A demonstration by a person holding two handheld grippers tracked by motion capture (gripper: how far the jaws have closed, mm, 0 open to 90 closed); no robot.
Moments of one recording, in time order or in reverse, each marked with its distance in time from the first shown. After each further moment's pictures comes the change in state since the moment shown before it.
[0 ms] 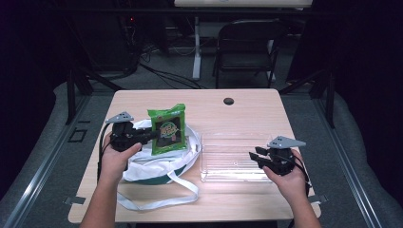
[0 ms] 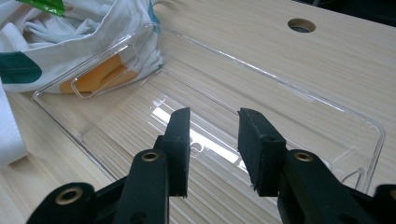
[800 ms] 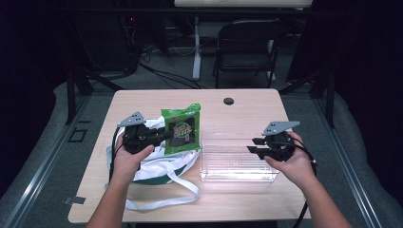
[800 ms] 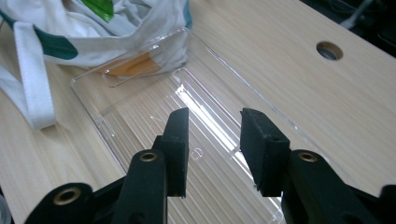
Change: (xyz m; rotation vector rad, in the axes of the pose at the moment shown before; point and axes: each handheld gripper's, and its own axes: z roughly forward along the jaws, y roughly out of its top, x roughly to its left) left arm -0.030 0.006 0.018 -0.051 -0.063 0.087; right arm -0.003 0.055 -0.011 0.124 0.111 -0.215
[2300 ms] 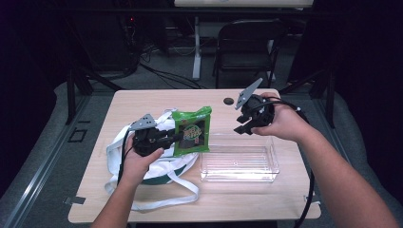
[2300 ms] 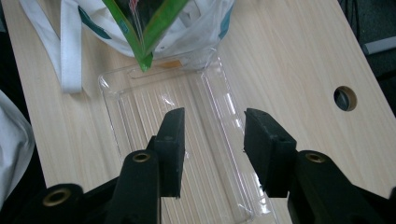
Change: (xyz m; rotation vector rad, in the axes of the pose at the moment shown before) left arm -0.018 0.000 0.018 -0.012 -0.030 0.053; right arm -0.007 0.120 0.002 0.270 0.152 -0.324
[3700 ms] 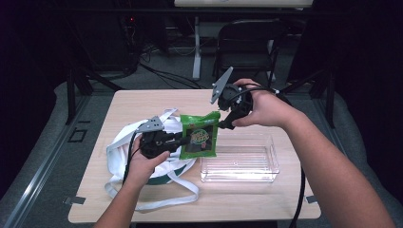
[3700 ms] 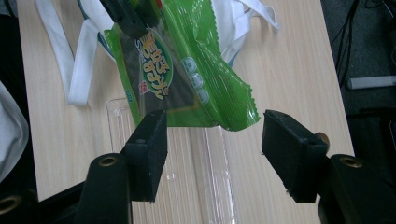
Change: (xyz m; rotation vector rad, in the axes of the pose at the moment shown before) left arm -0.011 0.000 0.012 0.013 -0.066 0.021; right arm 0.015 0.068 -0.008 0.040 -0.014 -0.199
